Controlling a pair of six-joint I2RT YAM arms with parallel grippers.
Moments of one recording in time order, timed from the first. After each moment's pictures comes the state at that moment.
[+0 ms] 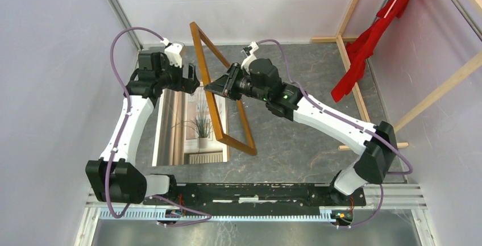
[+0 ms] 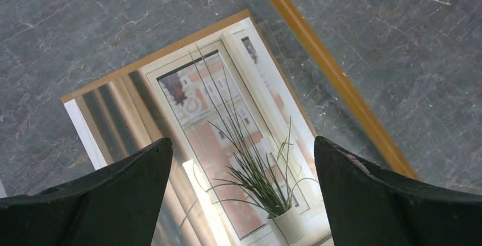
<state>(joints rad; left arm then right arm) -0.05 1.29 1.21 -0.55 0.35 0.15 0.90 1.60 1.47 -0.11 -0.11 1.11</state>
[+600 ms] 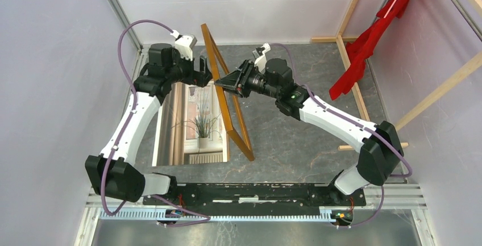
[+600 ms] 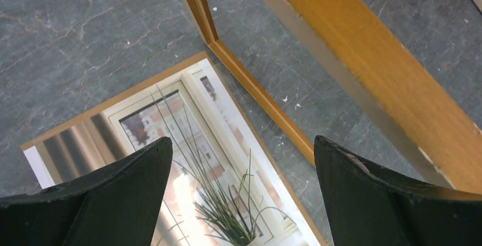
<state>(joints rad) -0.18 1.31 1.28 -0.49 0.34 0.03 0.78 1.54 1.25 0.18 -0.32 1.32</state>
